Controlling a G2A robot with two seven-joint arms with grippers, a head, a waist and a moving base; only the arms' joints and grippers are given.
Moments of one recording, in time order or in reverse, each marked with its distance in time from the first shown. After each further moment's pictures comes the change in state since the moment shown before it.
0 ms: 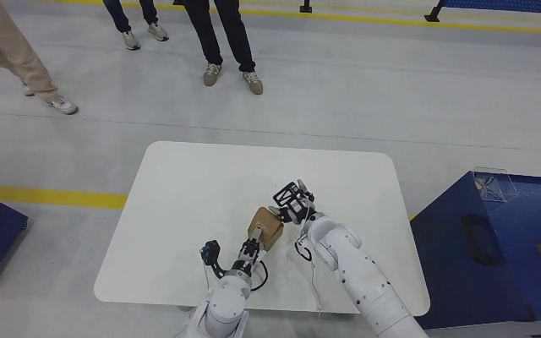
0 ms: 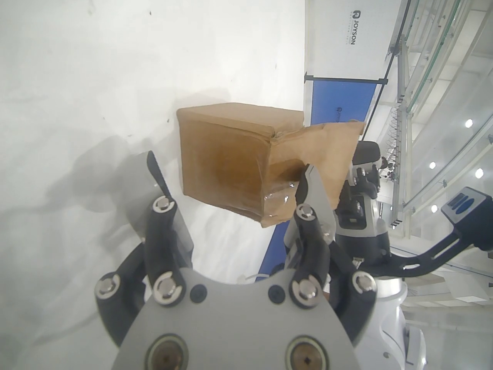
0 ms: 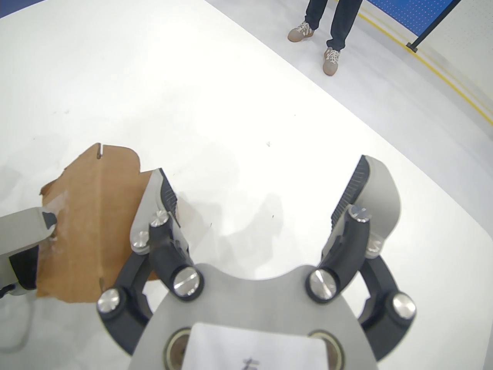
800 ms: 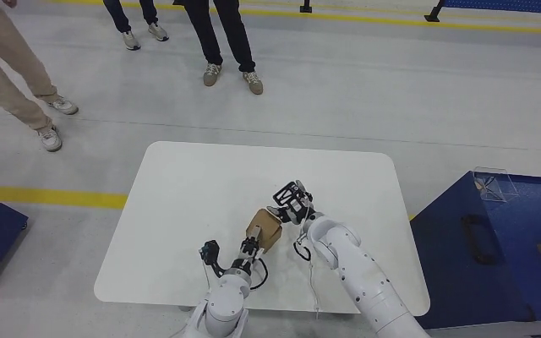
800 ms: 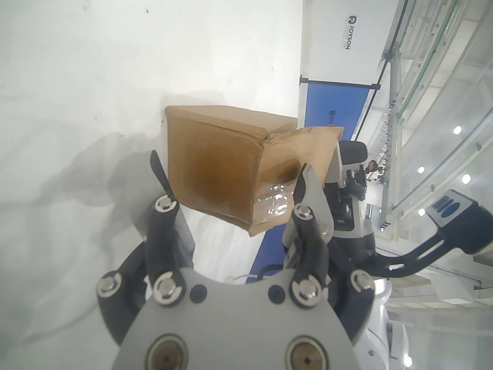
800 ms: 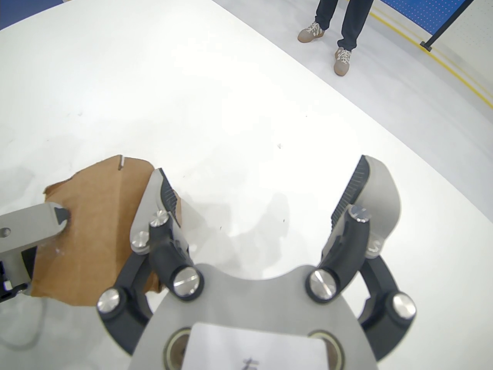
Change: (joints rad) left arm -0.007 0.004 -0.003 0.004 -0.072 -0.021 0.018; right arm 0.015 -0.007 0.011 0.034 0.029 -0.024 -0.024
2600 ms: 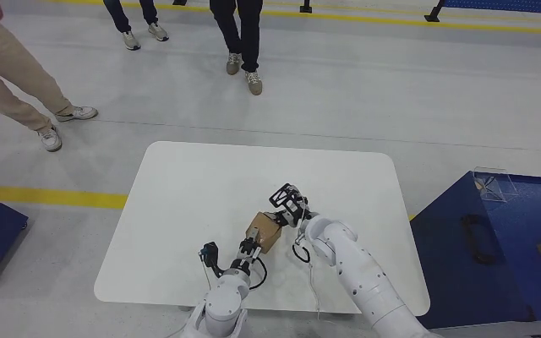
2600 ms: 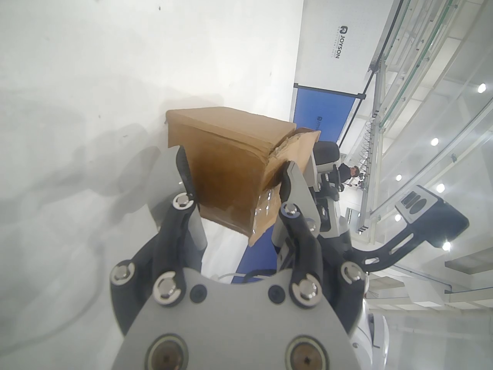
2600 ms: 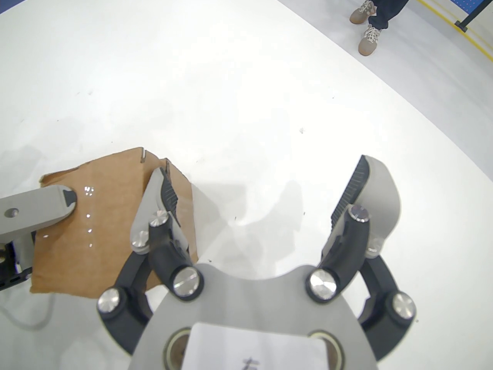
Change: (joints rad) left arm -0.015 0.013 0.009 0.037 -0.085 -0.039 0.020; right arm 0.050 -0.020 -0.028 0.087 0.042 -0.079 0.056
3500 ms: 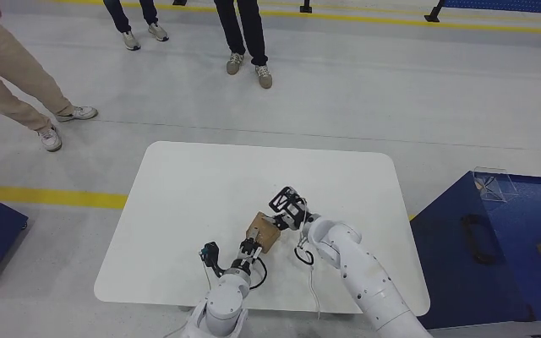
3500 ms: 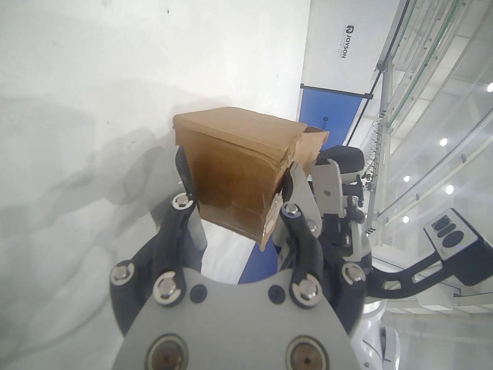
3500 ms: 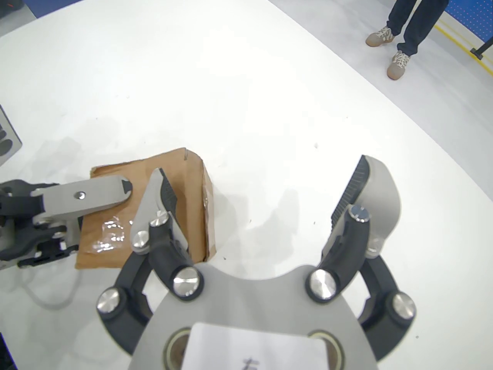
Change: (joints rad) left arm -0.013 0.005 0.011 0.020 0.003 0.007 0.011; right arm -0.041 0.020 0.034 -0.071 -0.032 -0.082 -0.013
